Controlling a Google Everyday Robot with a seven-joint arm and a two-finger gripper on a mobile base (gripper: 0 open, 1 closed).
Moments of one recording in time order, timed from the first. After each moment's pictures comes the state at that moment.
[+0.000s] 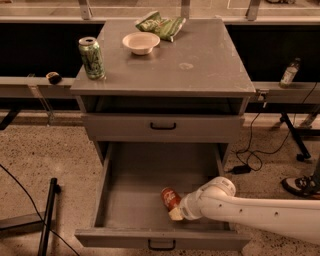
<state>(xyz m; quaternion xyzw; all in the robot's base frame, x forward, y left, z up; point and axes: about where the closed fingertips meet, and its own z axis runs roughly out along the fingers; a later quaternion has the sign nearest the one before) 0.502 -0.081 0.402 -0.93 -0.28 -0.19 0.14</state>
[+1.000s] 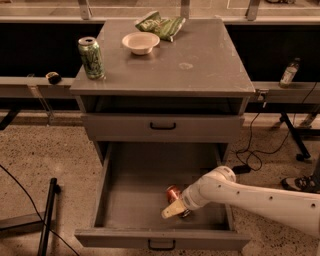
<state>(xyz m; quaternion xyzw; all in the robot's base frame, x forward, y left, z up) 0.527 -0.093 0.391 -0.94 -0.26 -0.13 0.16</state>
